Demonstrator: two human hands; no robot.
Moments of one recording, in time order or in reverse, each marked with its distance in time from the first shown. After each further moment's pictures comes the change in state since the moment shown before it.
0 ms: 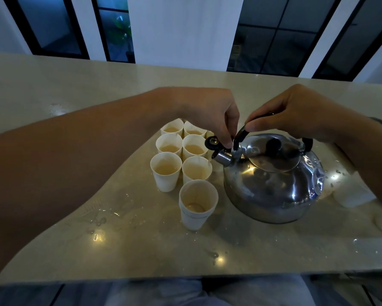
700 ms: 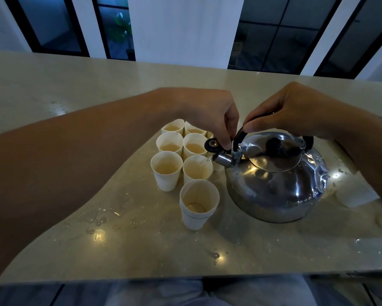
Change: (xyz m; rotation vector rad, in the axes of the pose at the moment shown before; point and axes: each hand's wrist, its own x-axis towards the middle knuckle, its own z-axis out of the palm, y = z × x) left_hand 0.004 -0.006 0.003 -0.029 -0.042 -0.005; right_hand 0.006 -0.004 0.001 -0.032 -0.059 -0.003
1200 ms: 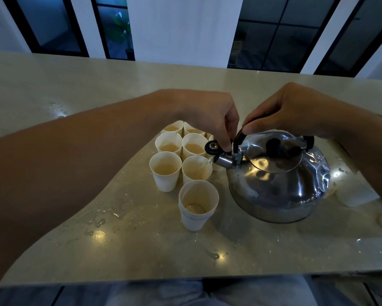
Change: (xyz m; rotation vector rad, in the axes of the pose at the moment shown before) left_hand 0.004 -0.001 0.002 0.012 -0.008 -0.014; right_hand 0.003 0.002 0.000 -0.043 -0.015 0.000
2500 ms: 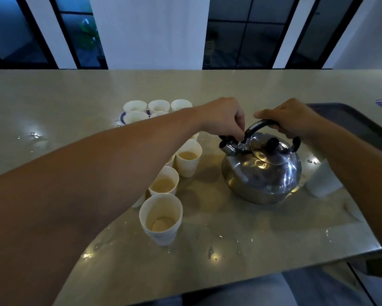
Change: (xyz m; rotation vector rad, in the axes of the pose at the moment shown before) left_hand 0.121 0.035 0.032 -0.077 0.197 0.058; right_hand 0.003 0.139 -0.021 0.287 0.299 0.422
